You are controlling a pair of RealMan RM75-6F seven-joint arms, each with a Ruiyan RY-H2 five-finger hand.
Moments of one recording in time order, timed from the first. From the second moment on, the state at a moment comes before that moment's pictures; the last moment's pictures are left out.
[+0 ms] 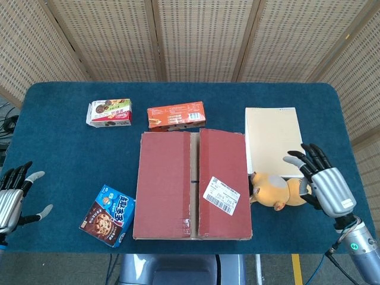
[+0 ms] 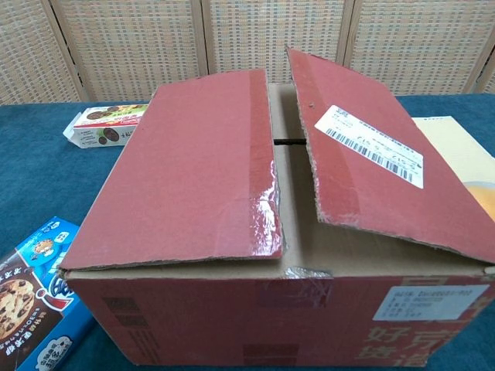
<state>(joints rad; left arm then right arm) -0.11 -0.96 -0.03 -1.92 1.38 1.38 0.19 0.28 -0.95 0.14 -1.77 -1.70 1.38 0.22</state>
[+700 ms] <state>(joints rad) -0.13 -0.97 -0.03 -1.91 1.34 1.35 0.20 0.57 -0.91 0.14 -1.88 -1.91 1.13 0.33</state>
